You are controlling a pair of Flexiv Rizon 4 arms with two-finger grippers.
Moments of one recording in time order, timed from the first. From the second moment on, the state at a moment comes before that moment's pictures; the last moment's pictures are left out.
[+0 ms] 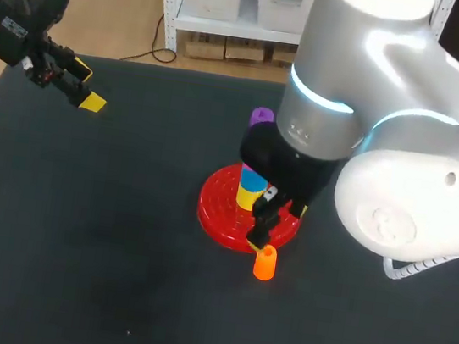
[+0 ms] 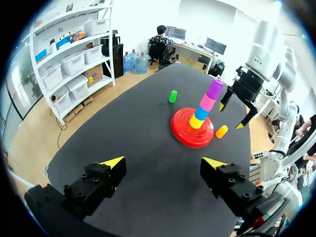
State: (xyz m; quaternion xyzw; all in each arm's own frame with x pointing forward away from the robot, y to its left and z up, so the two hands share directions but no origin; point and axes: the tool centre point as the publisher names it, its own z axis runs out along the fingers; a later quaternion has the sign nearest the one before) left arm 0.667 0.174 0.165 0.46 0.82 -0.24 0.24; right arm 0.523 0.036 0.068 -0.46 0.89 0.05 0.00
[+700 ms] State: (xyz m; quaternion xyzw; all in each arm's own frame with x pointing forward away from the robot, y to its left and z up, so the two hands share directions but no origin) left arm 0.667 0.174 0.165 0.46 0.82 -0.24 0.24; right arm 0.506 0.051 0.044 -0.46 0.89 0.01 -0.01
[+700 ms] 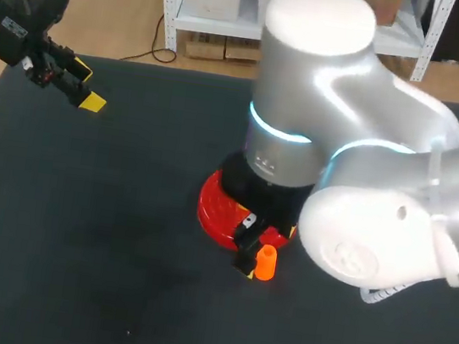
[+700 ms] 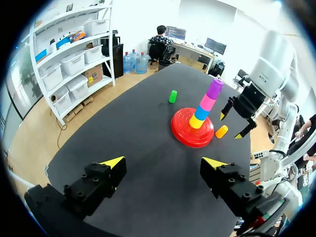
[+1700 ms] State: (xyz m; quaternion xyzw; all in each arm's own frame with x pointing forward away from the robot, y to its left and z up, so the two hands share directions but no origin) left arm 0.667 0.174 0.165 0.46 0.82 -0.24 0.24; right arm 0.513 0.044 0.032 -0.43 0.90 0.00 -0.03
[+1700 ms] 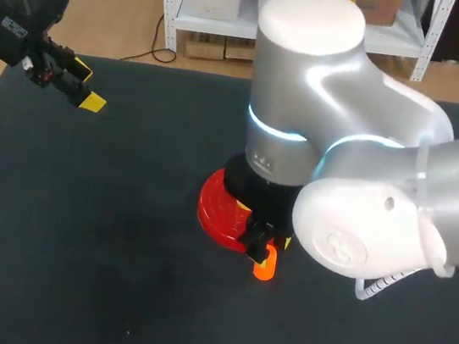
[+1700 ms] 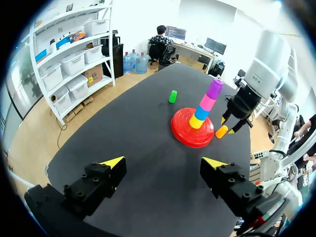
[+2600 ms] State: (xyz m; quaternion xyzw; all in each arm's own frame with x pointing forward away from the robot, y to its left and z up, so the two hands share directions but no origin) left arm 0.667 0.174 0.165 0.46 0.82 -0.24 0.24; right arm 0.523 0.050 0.034 -0.42 0.91 -0.01 -0.02
